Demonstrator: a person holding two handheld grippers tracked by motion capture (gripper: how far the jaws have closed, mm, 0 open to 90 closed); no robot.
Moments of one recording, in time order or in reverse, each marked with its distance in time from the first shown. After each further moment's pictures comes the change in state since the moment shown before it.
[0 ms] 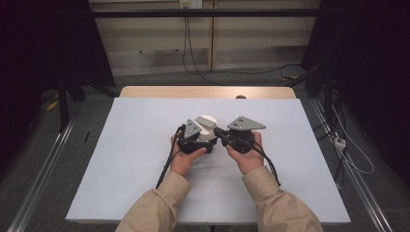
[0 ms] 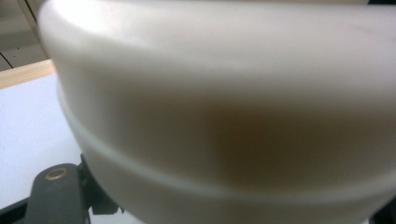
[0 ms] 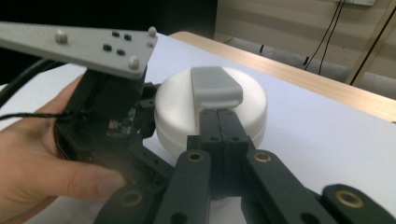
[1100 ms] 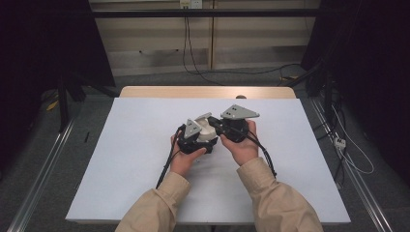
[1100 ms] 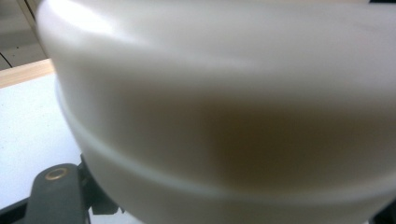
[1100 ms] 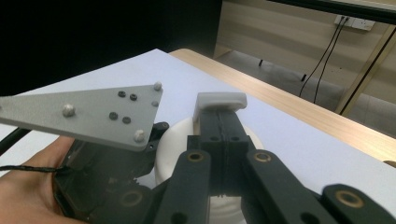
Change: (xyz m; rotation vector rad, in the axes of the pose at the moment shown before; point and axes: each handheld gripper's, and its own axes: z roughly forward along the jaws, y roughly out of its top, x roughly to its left) left arm 0.000 0.000 0.001 -0.002 -0.001 -0.006; right arm 0.002 0.033 0.012 -0.029 0.003 -0.057
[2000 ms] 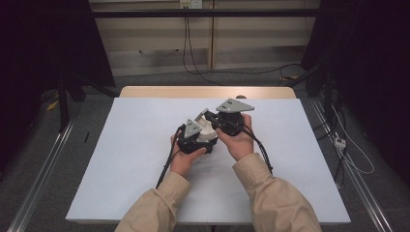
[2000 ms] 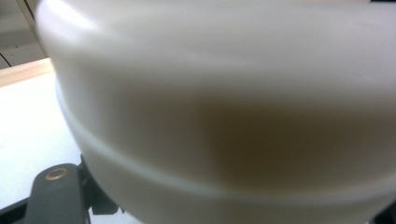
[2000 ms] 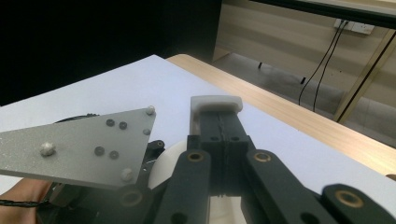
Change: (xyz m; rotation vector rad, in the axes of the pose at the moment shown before) left arm 0.000 0.000 0.000 0.003 -0.003 -0.001; right arm -0.002 0.012 0.015 -0.003 -0.004 -0.008
